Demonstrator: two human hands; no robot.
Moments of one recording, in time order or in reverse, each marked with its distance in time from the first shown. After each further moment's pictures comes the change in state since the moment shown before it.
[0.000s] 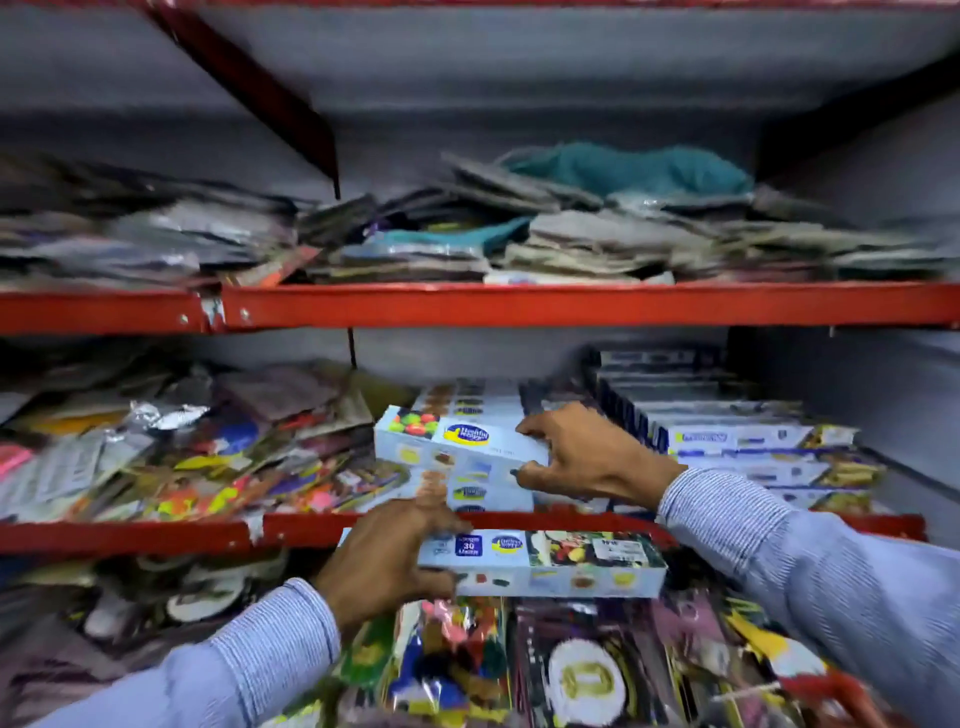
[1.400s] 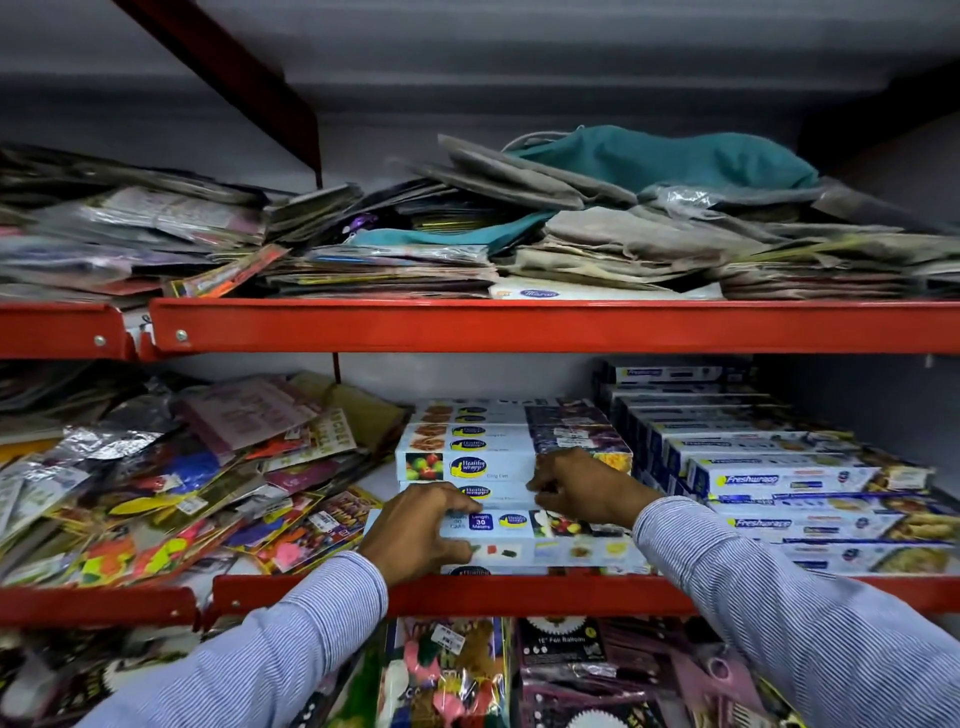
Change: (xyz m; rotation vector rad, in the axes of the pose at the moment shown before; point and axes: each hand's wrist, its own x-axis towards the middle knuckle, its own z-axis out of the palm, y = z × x) left_hand 0.131 -0.081 0.048 -0.097 0.030 -0.078; right_hand 0.081 0.094 0.098 0.123 -0.233 0.060
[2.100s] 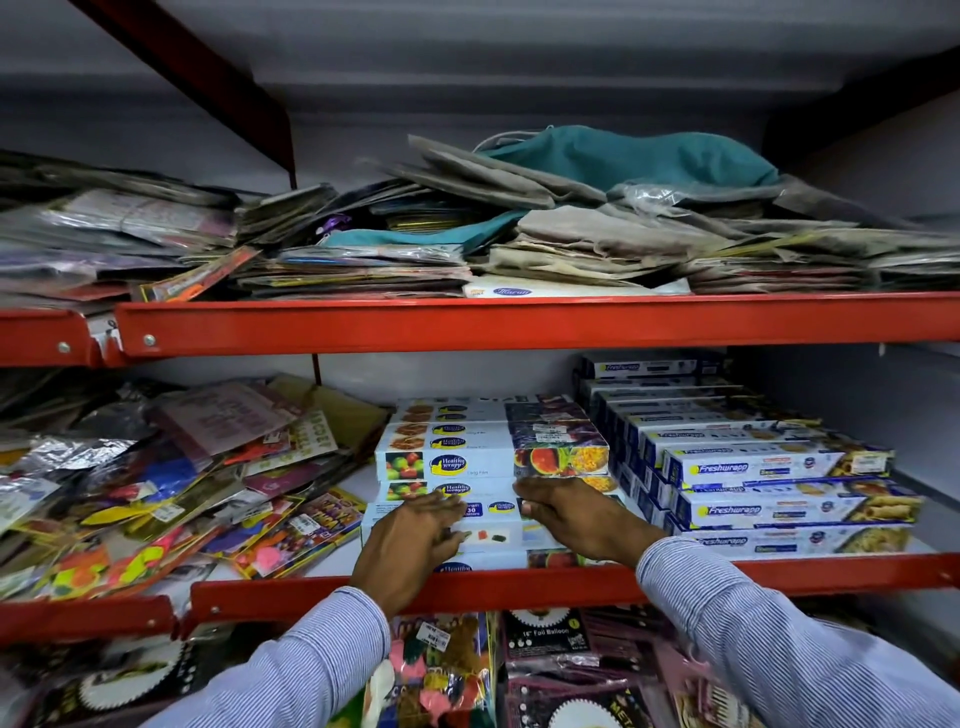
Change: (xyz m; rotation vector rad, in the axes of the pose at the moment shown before) left_hand -0.004 -0.008 0.046 0.096 0.183 0.058; right_hand -0.037 0.005 0.027 0.099 0.006 0.045
